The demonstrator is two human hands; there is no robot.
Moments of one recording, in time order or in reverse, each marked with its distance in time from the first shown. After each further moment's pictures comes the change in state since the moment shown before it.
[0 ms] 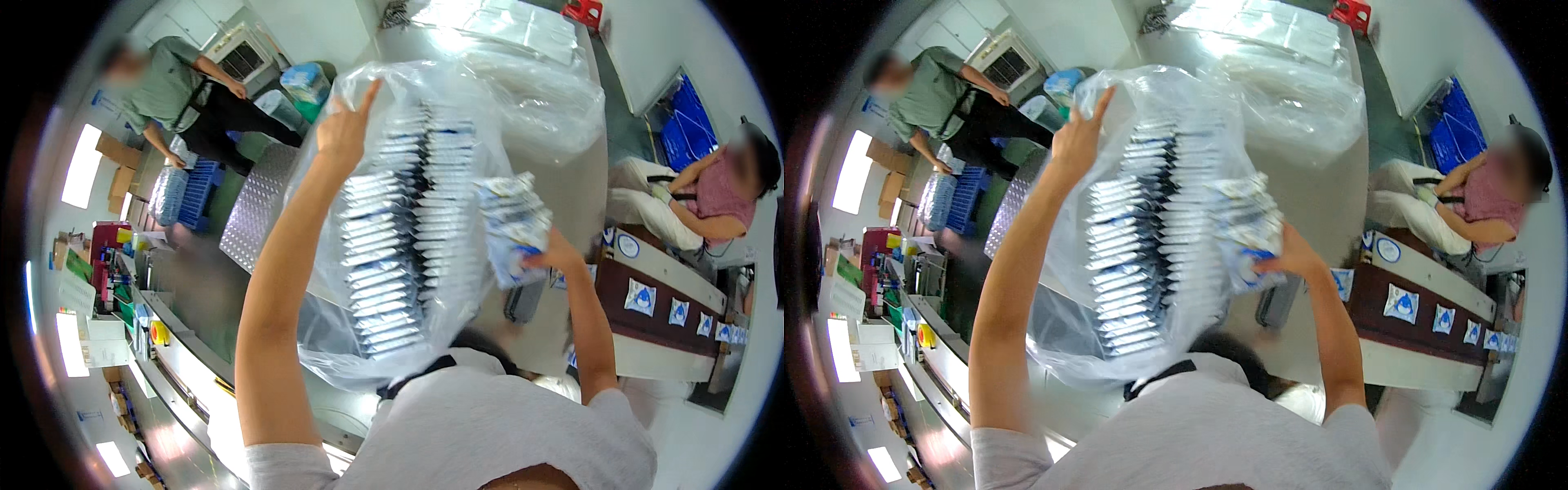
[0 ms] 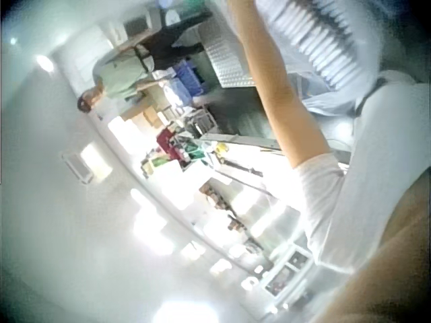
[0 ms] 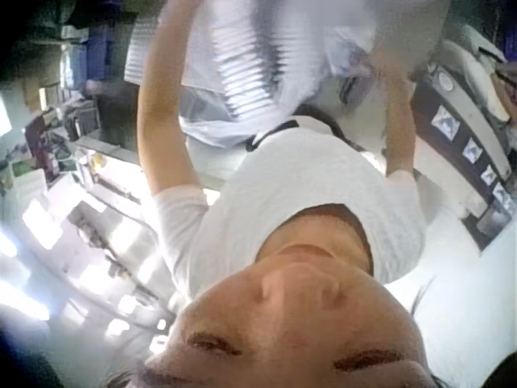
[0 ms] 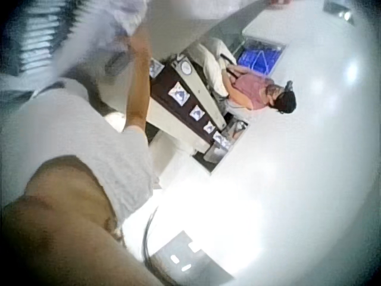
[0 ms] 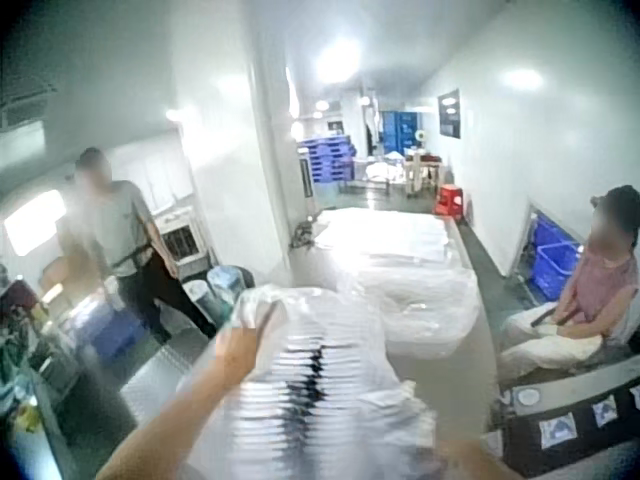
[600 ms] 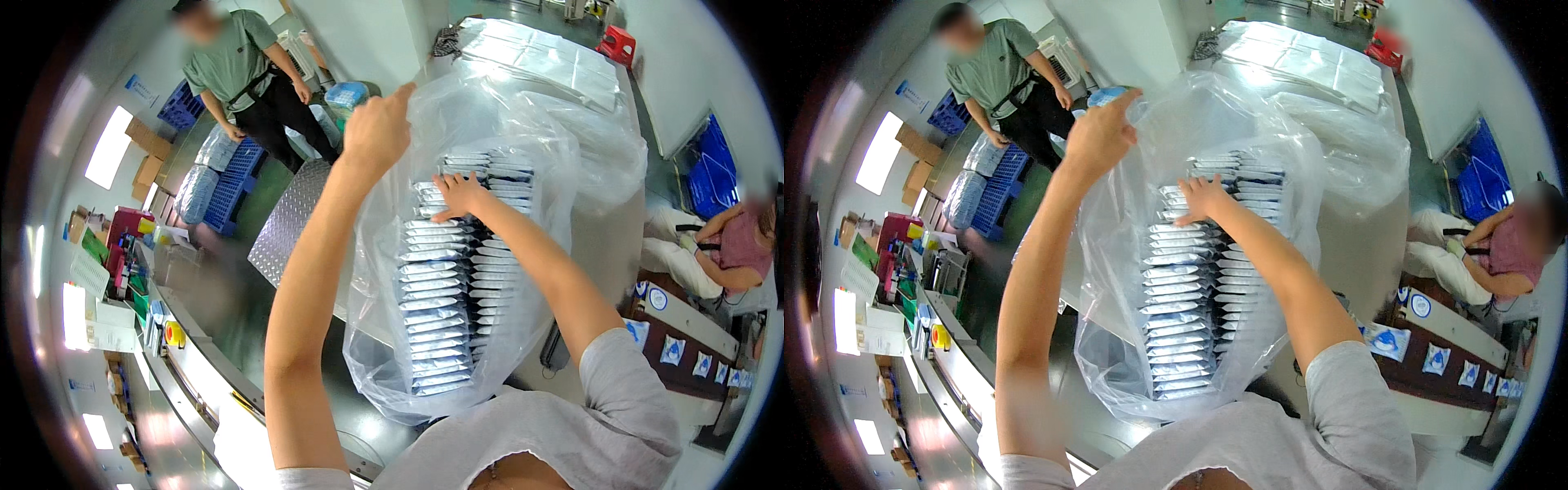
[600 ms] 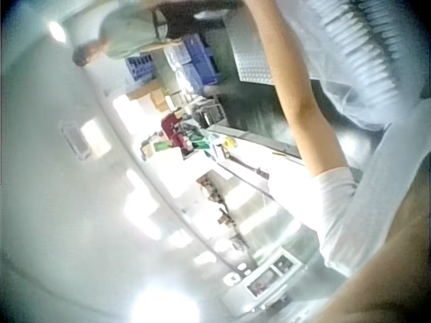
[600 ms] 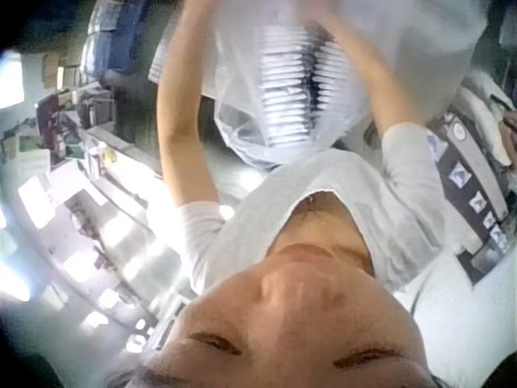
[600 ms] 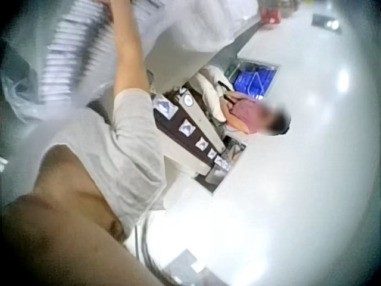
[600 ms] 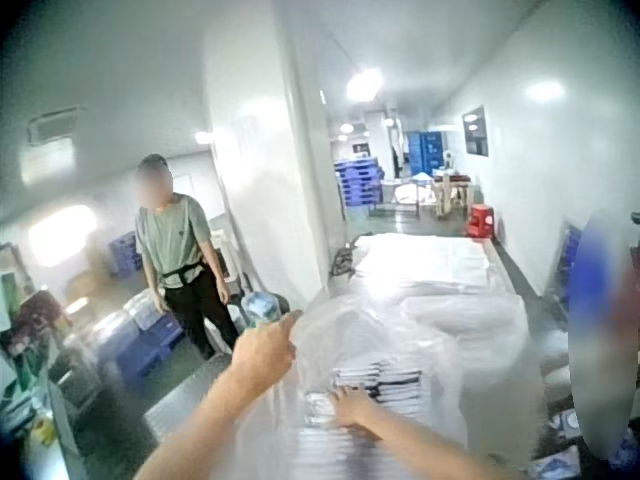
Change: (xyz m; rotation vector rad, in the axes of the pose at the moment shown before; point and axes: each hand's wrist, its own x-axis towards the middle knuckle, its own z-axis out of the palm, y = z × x) left_hand 0.015 -0.069 -0.055 -0.431 0.343 0.080; right_hand 0.310 -0.063 0.156 -1.299 -0.273 -0.225
